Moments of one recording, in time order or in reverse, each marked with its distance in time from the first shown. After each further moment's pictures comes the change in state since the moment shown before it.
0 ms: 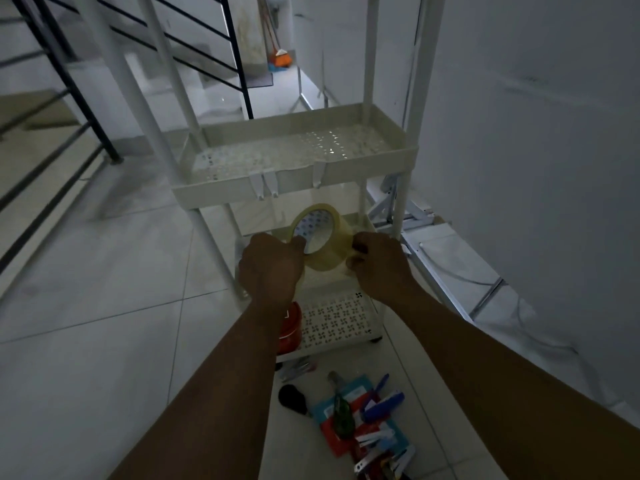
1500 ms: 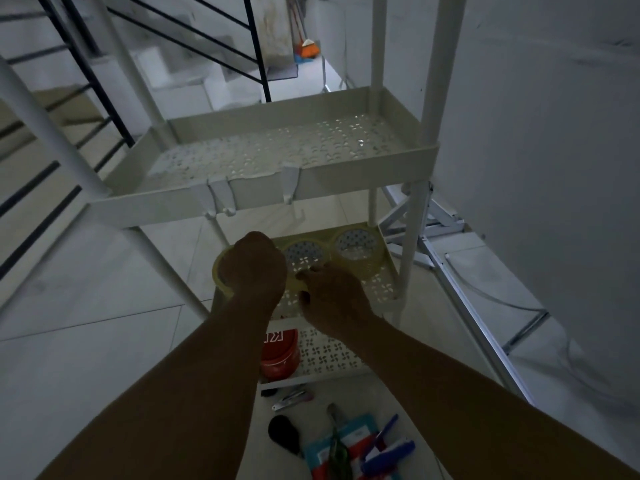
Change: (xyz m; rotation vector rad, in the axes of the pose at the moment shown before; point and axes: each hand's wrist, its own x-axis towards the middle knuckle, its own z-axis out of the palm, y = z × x) left_hand 0.072 -0.004 0.070 0.556 0.121 0.110; right_hand 0.064 0.031 0.087 -0.293 -0.105 -0.458
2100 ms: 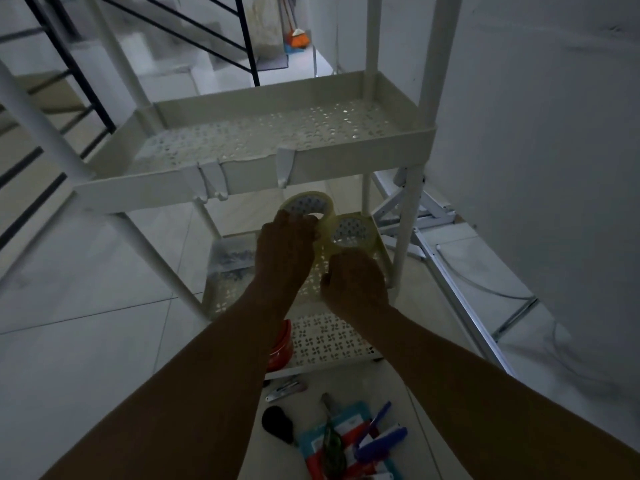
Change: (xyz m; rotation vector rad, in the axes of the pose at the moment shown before) left_hand -0.016 0.023 -0.001 -0.060 -0.026 0.569; right_hand -0.012 0.018 -0.010 0.015 0.096 0.268
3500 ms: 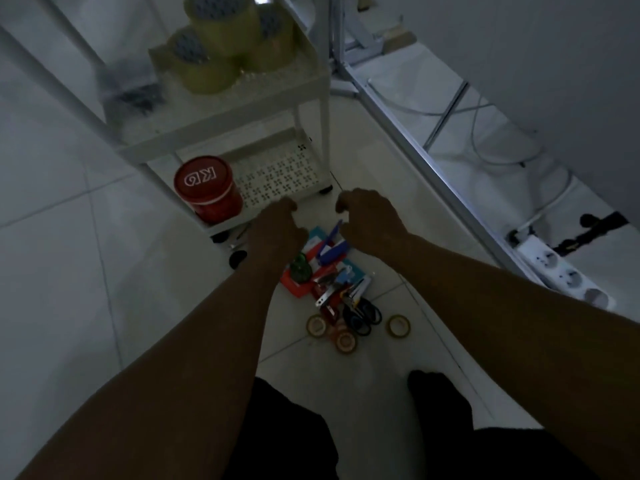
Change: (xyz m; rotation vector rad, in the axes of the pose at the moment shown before) left_hand -0.213 -0.010 0.119 -0.255 -0.565 -0.088; right_hand -0.208 0.058 0.040 0.030 -0.342 0.347
